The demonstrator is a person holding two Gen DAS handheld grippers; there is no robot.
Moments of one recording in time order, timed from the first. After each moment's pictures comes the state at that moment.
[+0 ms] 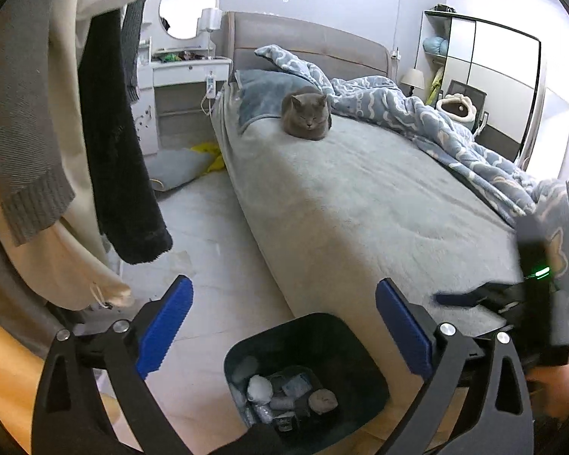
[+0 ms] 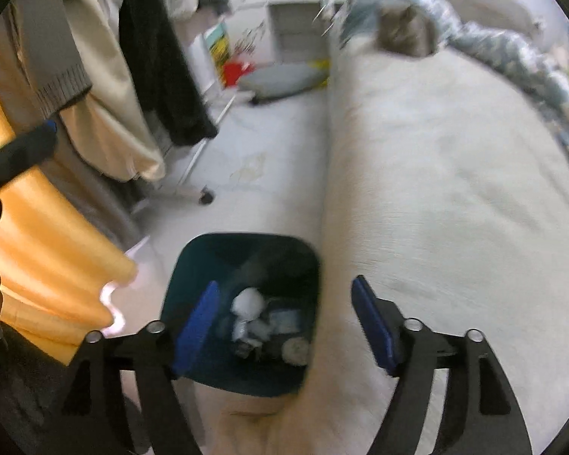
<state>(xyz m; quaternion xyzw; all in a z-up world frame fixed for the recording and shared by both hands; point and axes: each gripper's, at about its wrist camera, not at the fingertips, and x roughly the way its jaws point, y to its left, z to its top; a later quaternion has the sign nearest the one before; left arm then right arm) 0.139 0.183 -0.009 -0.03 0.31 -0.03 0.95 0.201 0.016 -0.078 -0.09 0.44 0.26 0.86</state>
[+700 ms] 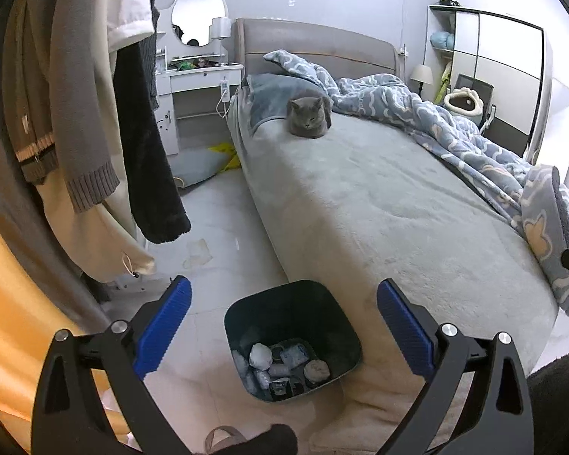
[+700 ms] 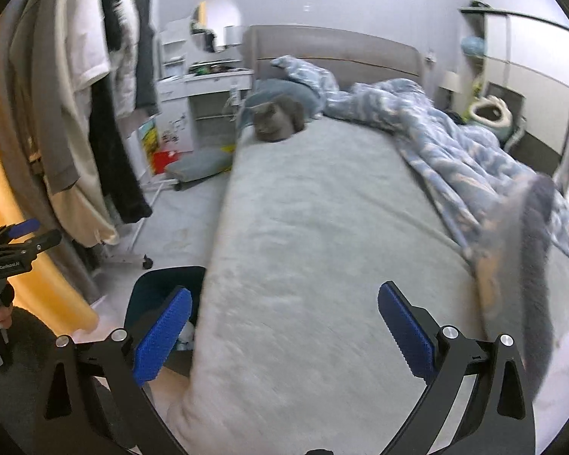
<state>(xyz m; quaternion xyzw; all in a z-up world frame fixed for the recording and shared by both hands) 0.048 0.129 0.029 -0.02 0.32 0.01 0.95 0.061 -0.182 0.032 -0.03 0.31 0.13 0.94</state>
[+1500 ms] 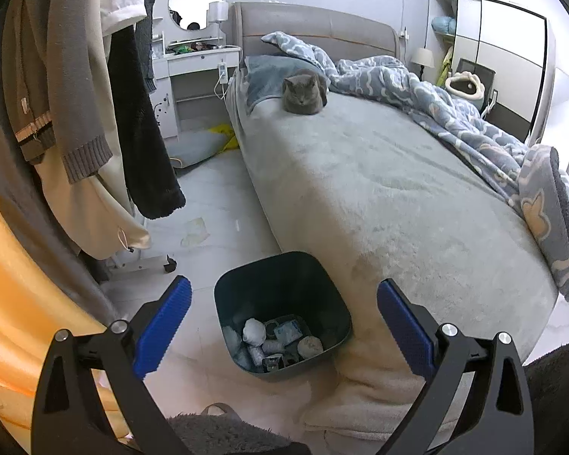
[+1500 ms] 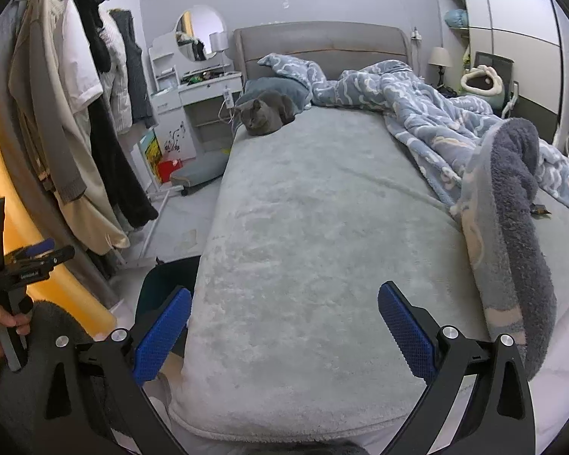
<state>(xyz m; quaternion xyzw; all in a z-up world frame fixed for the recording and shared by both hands) 0.032 0.104 0.007 -0.02 0.35 0.02 0.94 0.028 -0.235 0.017 0.01 0.32 0.15 0.93</state>
